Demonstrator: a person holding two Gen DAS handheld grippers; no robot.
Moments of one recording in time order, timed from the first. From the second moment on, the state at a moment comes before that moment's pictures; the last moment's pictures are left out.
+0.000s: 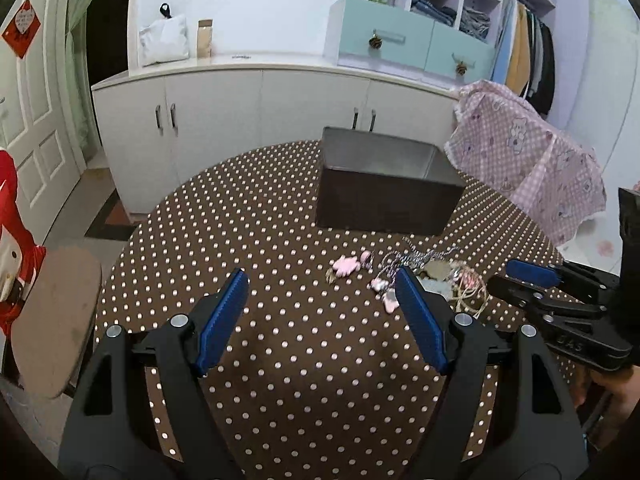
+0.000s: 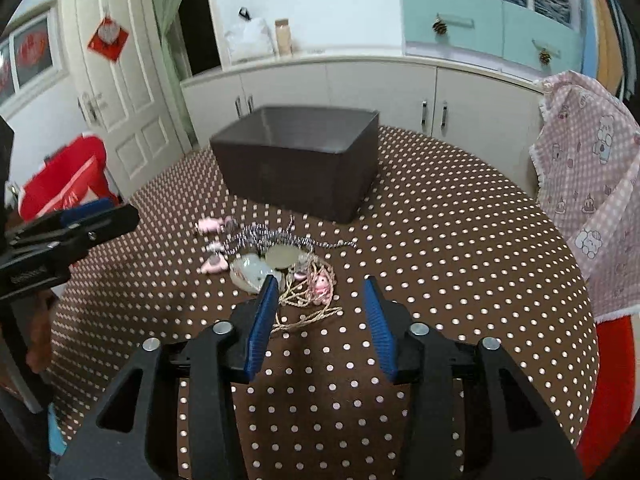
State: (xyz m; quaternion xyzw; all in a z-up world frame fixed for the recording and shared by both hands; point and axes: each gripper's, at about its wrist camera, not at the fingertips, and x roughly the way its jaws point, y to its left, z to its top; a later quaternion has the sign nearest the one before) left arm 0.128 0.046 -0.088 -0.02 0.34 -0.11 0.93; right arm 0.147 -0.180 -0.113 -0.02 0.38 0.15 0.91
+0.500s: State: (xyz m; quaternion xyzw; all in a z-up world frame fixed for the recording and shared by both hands) left arm 0.134 0.044 -0.099 -0.01 0.36 -0.13 0.92; right arm 0.151 -0.175 -0.100 -0.05 0.35 0.14 0.92
